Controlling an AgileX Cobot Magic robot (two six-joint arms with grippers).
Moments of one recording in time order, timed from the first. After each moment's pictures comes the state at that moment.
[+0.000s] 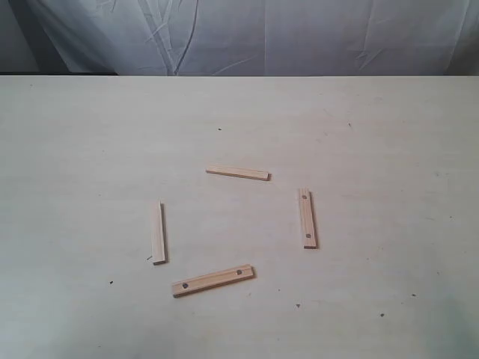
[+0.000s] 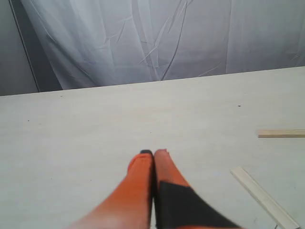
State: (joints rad) left arm 0.00 0.01 -0.01 -0.02 0.24 0.05; right arm -0.03 0.01 0.00 0.03 0.37 -0.02
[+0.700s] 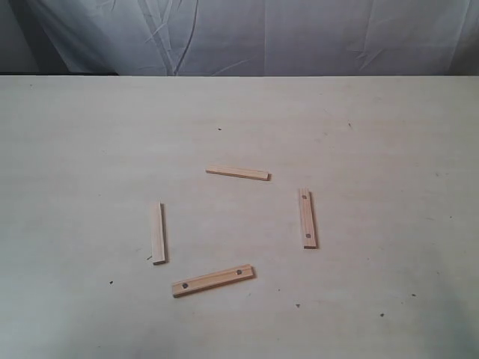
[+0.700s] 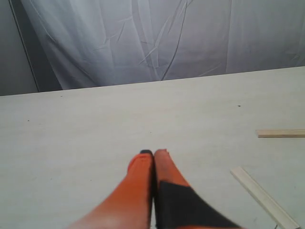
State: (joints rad) left arm 0.00 0.01 -0.01 -0.02 0.24 0.05; right arm -0.03 0.01 0.00 0.02 0.37 -0.02
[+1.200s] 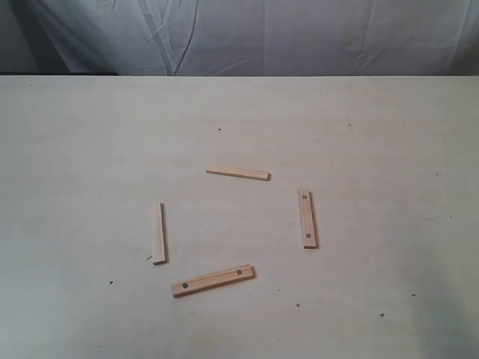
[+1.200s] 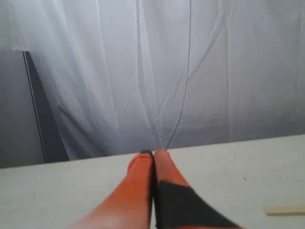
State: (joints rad) left arm 0.00 0.01 -0.01 0.00 -0.02 0.05; right arm -0.03 0.01 0.00 0.02 0.02 -0.02
